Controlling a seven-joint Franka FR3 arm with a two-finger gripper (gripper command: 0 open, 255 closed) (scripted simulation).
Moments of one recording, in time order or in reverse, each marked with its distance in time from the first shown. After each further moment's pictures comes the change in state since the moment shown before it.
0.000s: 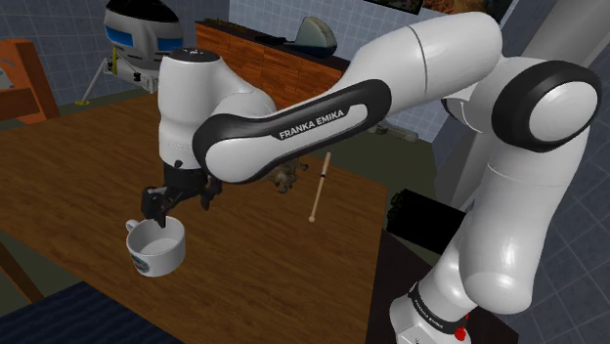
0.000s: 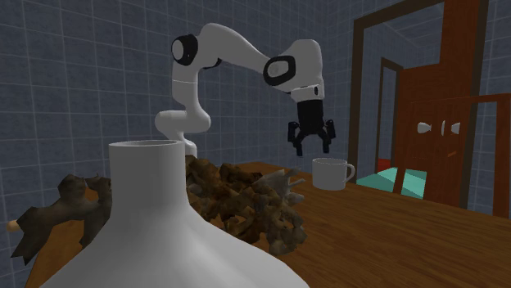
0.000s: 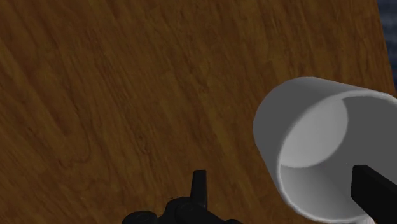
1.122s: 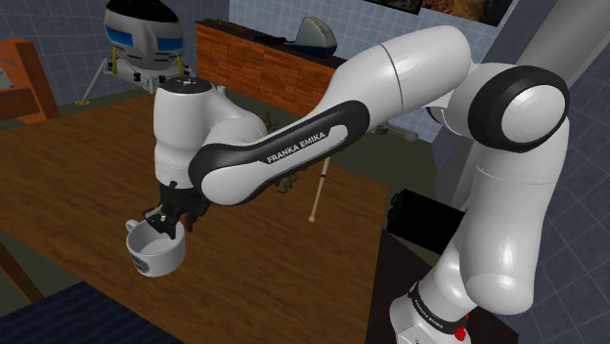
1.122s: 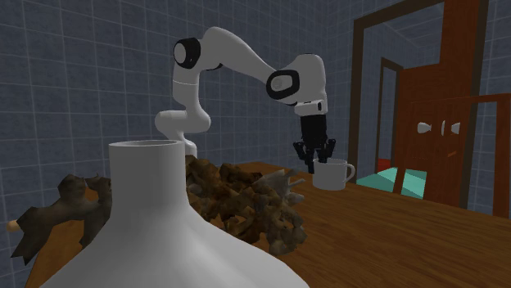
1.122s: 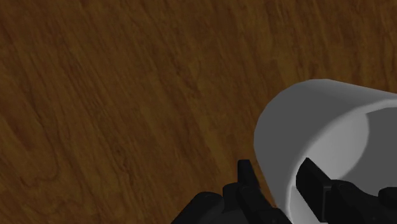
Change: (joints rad) arm 0.026 0.082 -0.019 -0.003 -0.051 0.076 0.038
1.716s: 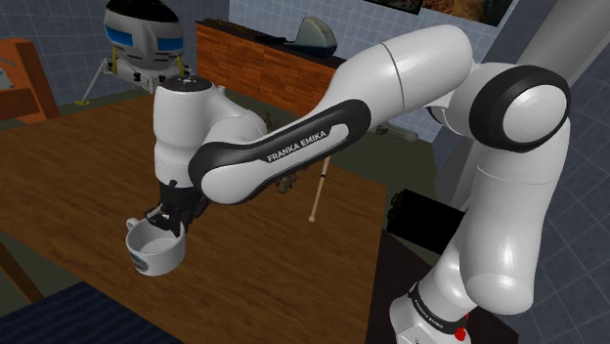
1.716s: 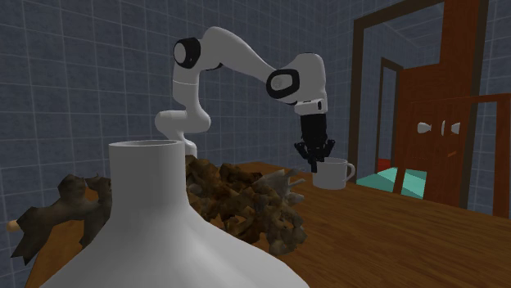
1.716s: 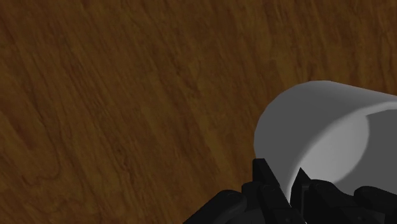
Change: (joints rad) arm -0.001 -0.004 0.001 0.002 0.003 -0.005 -0.001
